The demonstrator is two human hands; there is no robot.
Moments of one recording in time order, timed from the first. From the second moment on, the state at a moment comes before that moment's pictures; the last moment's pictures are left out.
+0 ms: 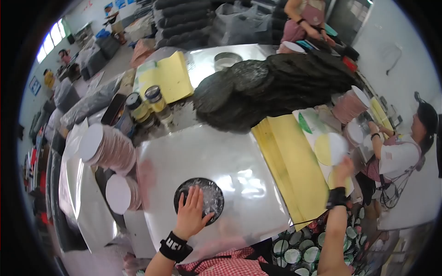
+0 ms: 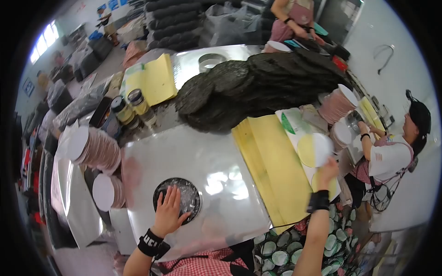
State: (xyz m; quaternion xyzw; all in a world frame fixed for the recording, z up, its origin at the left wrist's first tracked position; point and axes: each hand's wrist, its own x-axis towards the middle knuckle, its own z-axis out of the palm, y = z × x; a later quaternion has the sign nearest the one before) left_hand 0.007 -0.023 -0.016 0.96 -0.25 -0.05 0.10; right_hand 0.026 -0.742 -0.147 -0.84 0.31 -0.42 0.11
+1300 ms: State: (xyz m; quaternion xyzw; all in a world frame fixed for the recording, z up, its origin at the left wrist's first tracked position) left_hand -0.035 0.019 -0.004 0.95 -0.06 0.09 0.28; right_hand 0.026 -0.144 -0.044 -0.91 -0.39 0.13 0.11
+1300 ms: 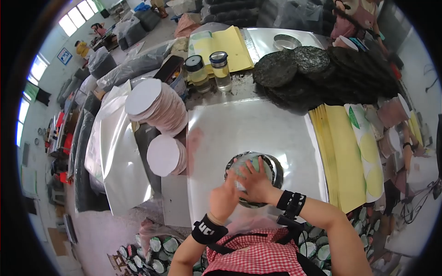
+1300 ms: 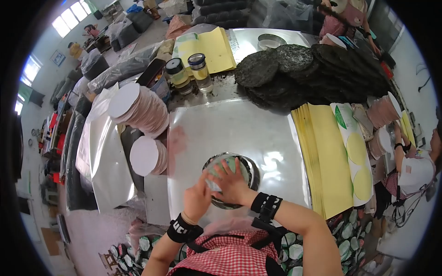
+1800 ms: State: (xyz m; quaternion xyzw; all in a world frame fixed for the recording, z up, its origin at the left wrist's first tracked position) left_hand -0.134 0.034 -0.007 0.88 0.18 -0.02 0.43; right_hand -0.028 -0.129 -0.024 -0.82 -0.39 0.13 0.41
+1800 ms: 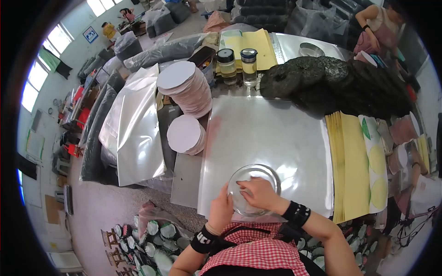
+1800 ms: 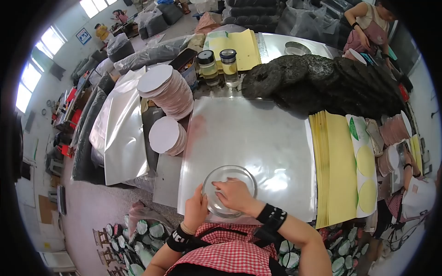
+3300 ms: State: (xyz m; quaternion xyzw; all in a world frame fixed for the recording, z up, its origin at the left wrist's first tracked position) left_hand -0.006 0.187 -0.004 0.97 0.00 0.23 -0.04; right_hand -0.204 -0.331 -0.157 -0.80 -0.39 0.20 0.40
